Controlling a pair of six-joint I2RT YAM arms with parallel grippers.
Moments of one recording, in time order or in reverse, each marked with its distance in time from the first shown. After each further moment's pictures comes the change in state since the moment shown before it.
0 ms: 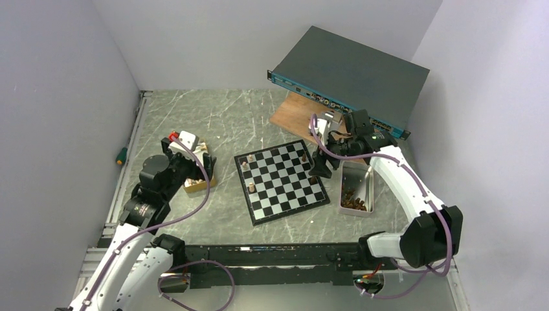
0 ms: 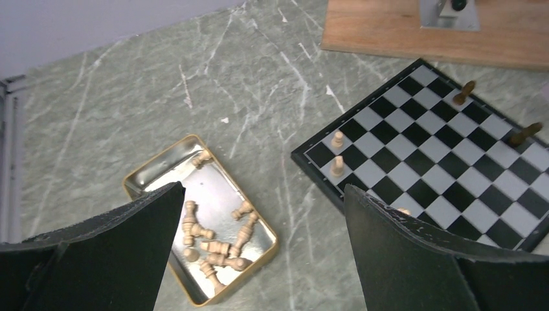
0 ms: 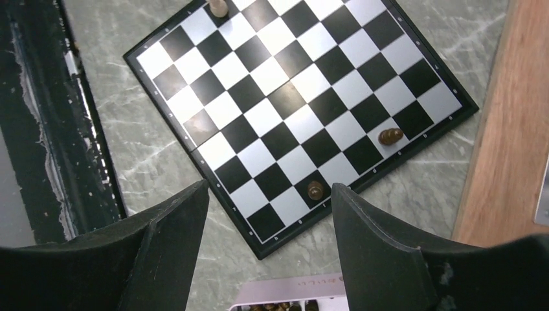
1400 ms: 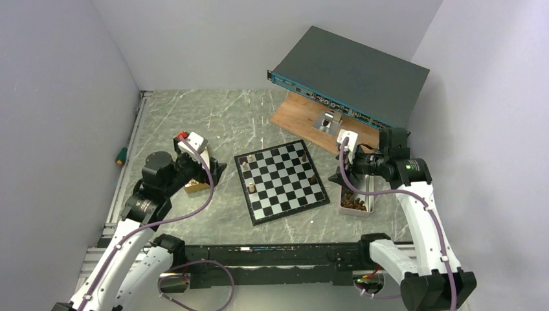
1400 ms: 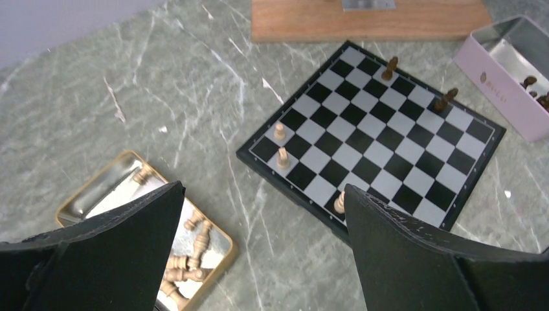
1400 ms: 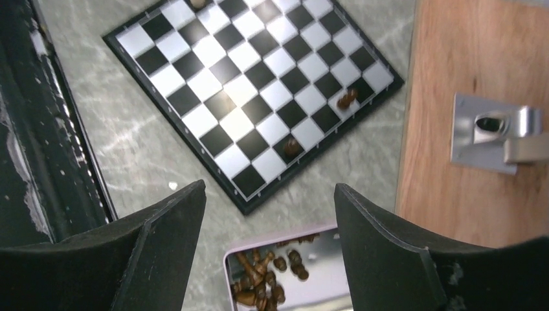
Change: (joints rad) left arm -0.001 0.061 0.034 0.010 0.220 -0.019; right arm -0.204 -0.353 -0.096 -0.109 -0.098 -0.157
